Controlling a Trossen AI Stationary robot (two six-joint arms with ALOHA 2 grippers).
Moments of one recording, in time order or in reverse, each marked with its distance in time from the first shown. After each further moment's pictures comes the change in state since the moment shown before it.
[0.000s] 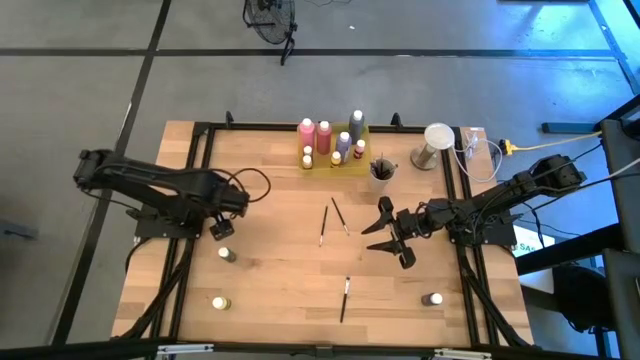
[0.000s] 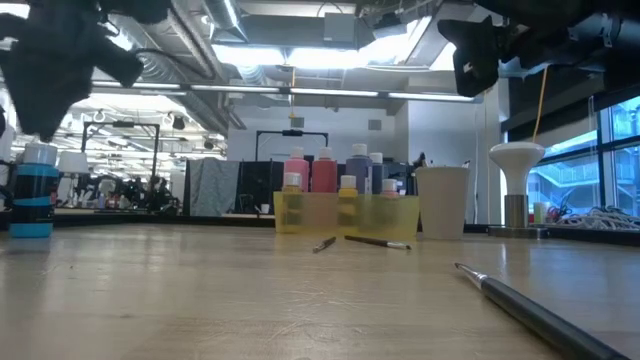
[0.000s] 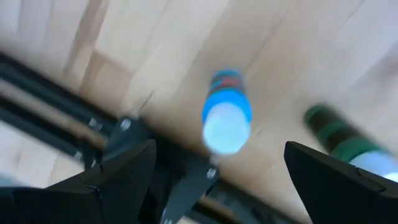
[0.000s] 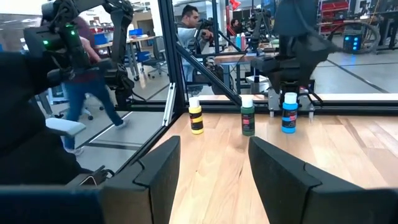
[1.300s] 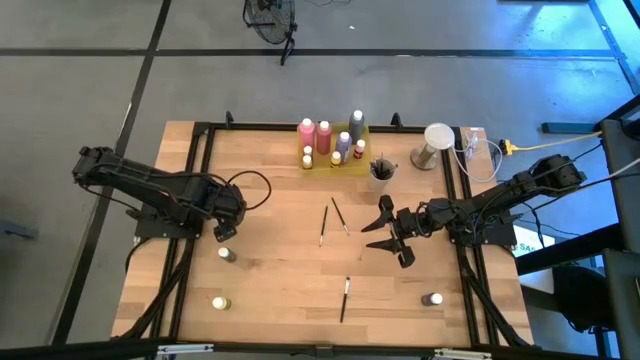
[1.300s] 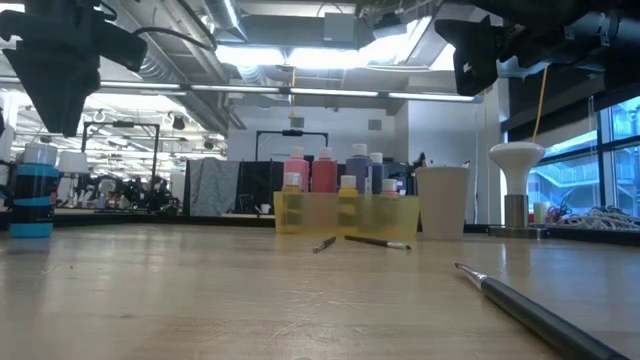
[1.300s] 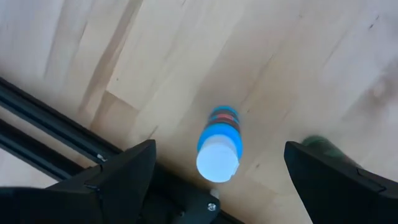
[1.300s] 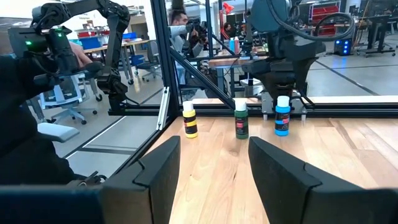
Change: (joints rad) left arm -0.105 -0.038 0.000 0.072 -0.133 -0.065; right arm 0.000 0.000 0.000 0.011 0.028 0.000
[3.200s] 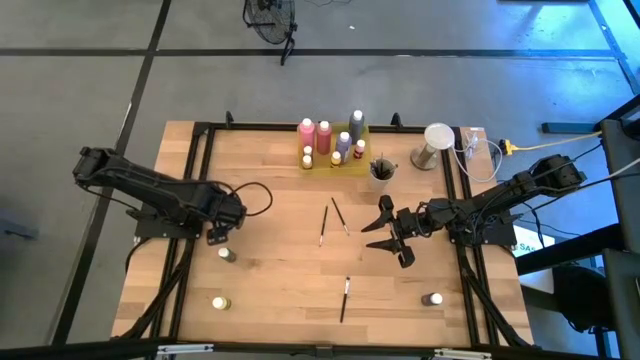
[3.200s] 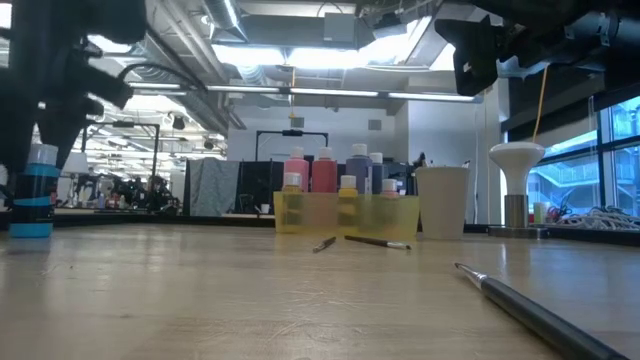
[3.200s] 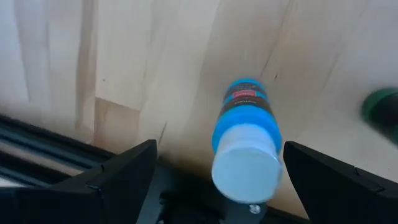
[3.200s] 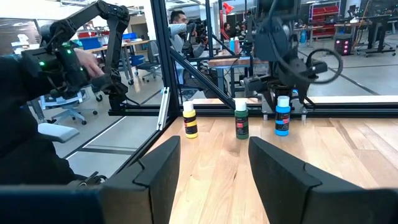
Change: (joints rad) left arm 0.009 0.010 -0.176 0.089 0.019 0.260; right arm 0.000 0.000 0.000 0.000 0.000 0.003
